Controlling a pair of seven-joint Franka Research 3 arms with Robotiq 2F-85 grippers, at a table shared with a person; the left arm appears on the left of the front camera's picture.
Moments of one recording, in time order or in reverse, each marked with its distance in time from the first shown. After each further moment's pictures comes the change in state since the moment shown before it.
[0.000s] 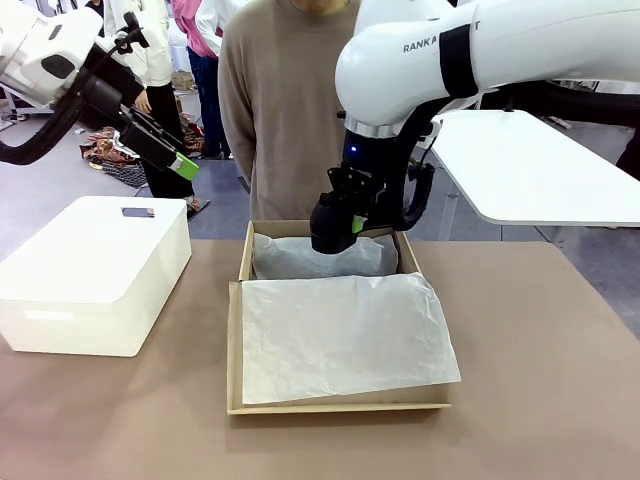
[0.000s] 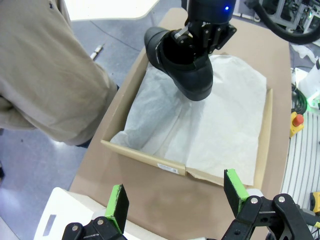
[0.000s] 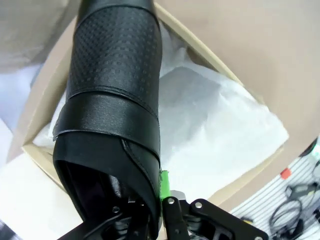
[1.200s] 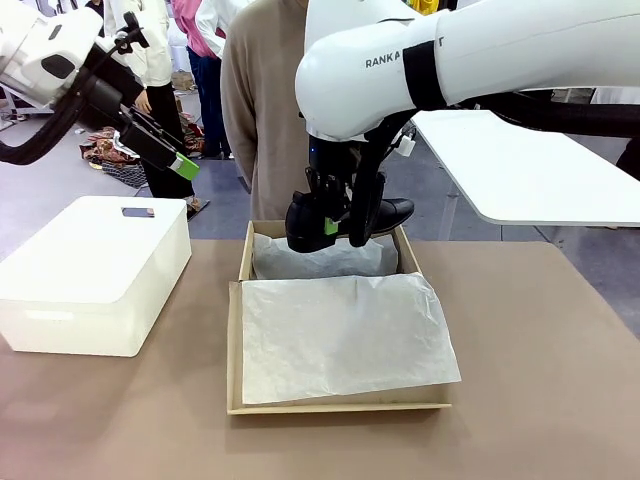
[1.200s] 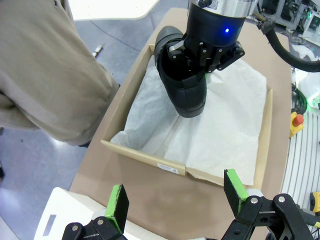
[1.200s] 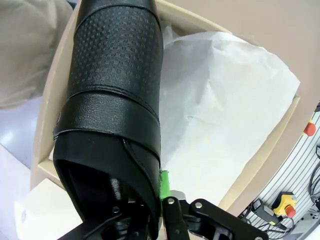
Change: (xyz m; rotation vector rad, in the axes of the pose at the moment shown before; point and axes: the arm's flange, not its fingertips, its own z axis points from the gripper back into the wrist) left arm 0.000 0.000 0.000 0.000 0.000 0.000; right arm -0.046 0.022 -0.003 -0.002 -0.060 -0.249
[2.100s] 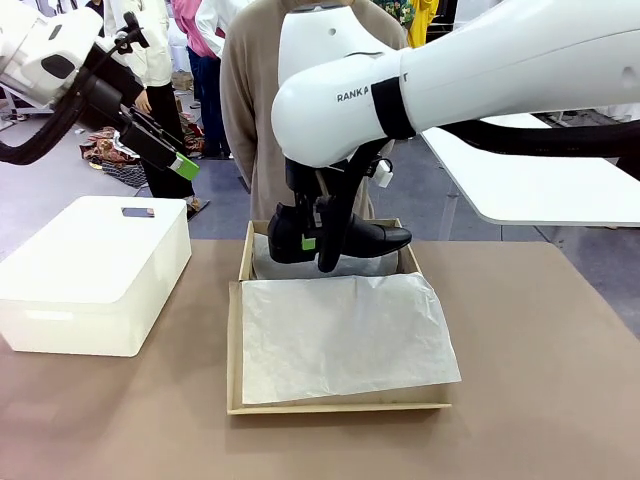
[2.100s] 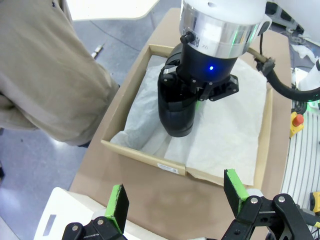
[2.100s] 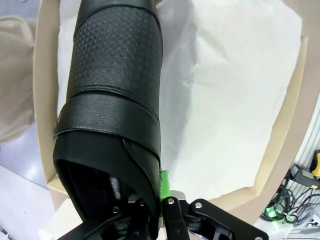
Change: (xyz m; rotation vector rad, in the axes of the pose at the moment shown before) left arm 0.000 0.000 0.000 0.000 0.000 0.000; right arm -0.035 0.012 -0.033 0.016 0.006 -0.290
